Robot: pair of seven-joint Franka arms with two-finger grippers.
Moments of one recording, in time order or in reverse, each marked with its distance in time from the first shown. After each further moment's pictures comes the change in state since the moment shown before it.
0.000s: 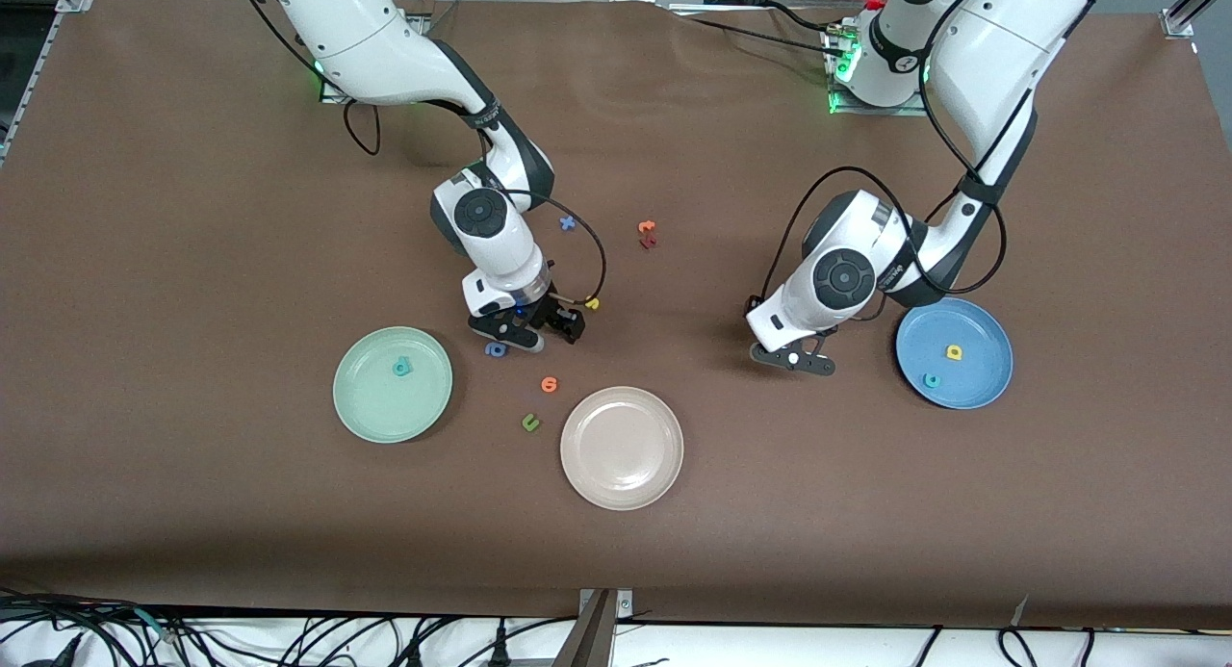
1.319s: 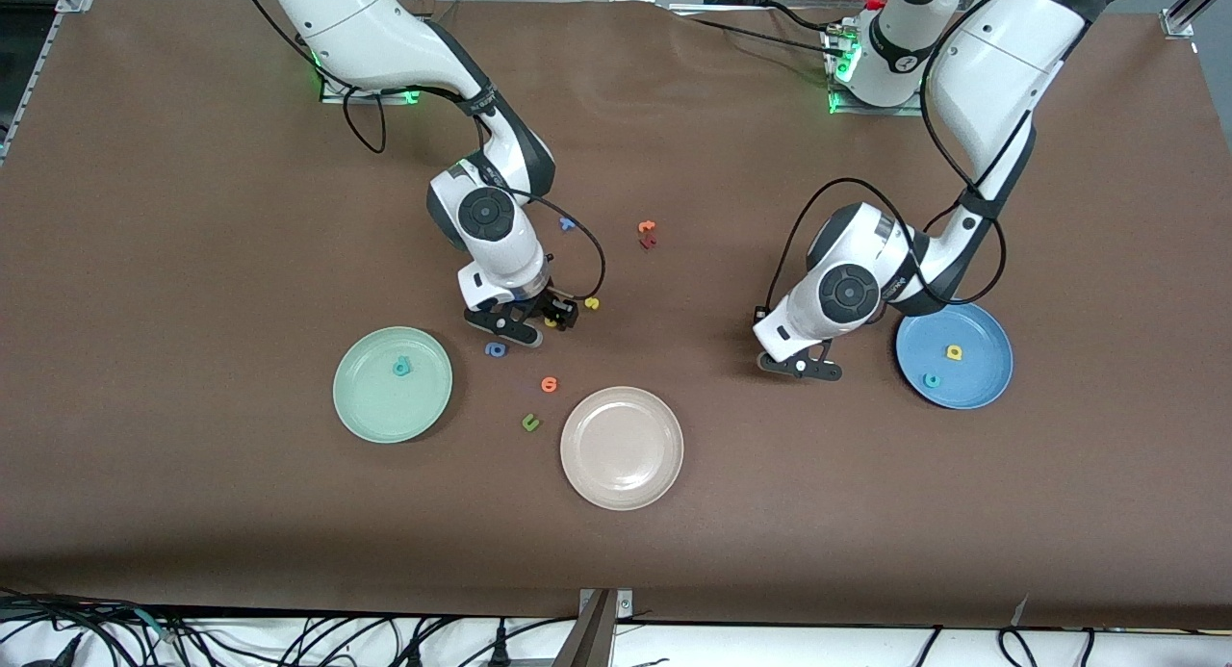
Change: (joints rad) left arm 0.015 0.028 0.006 0.033 0.000 -0.034 -0.035; right arm 0.000 -0.046 0.002 0.012 -0.006 -0.190 0.006
